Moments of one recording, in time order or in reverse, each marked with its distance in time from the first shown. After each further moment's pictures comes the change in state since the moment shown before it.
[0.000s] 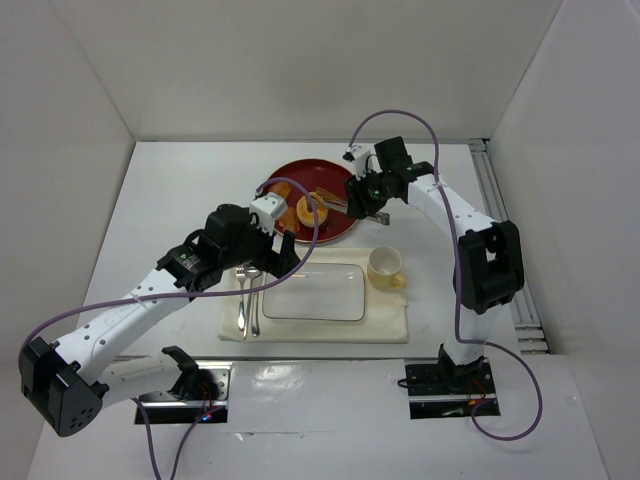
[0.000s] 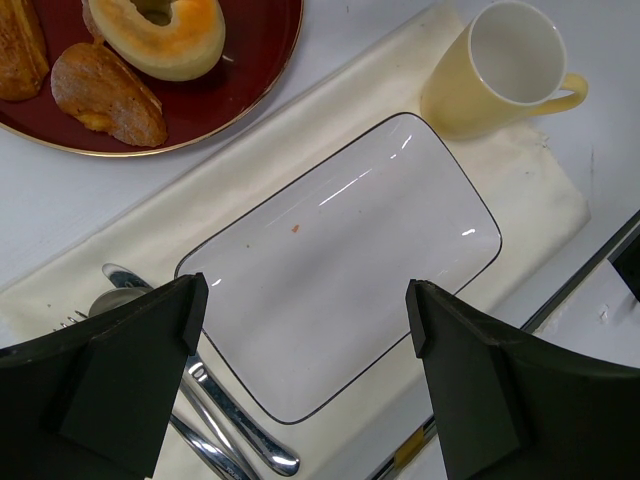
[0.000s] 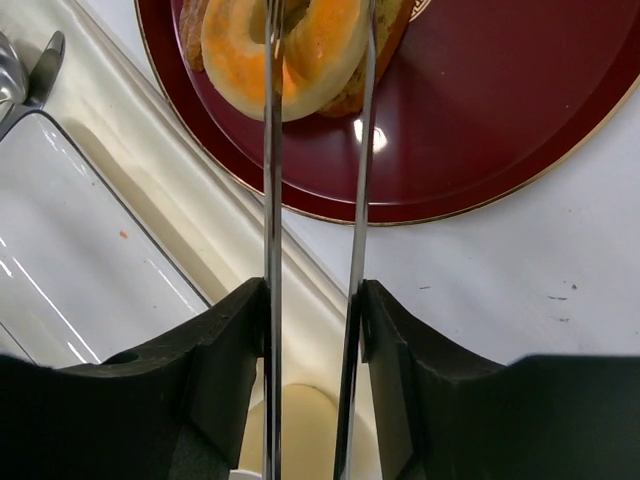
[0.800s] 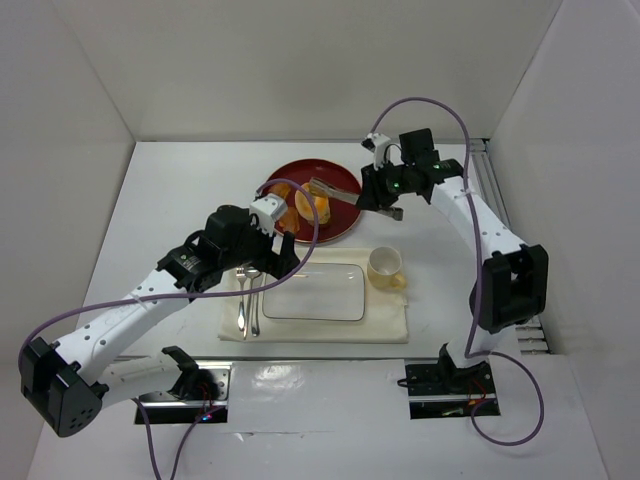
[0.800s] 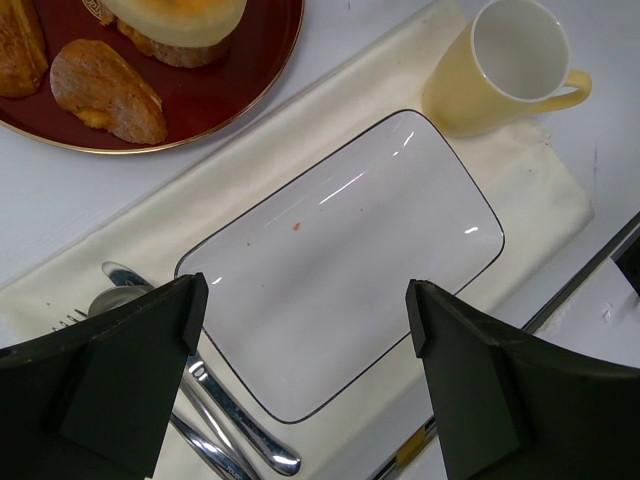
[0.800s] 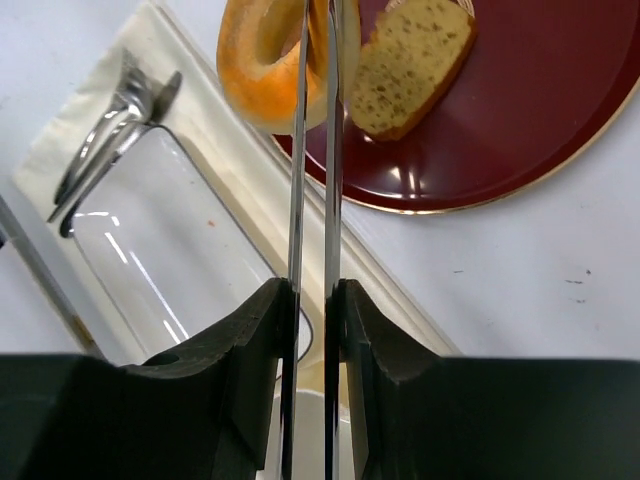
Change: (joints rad) left arm 0.000 -0.003 -0.011 0.005 -0.001 0.002; right arm -0.068 -0.143 -0.011 -0.054 -0.149 0.046
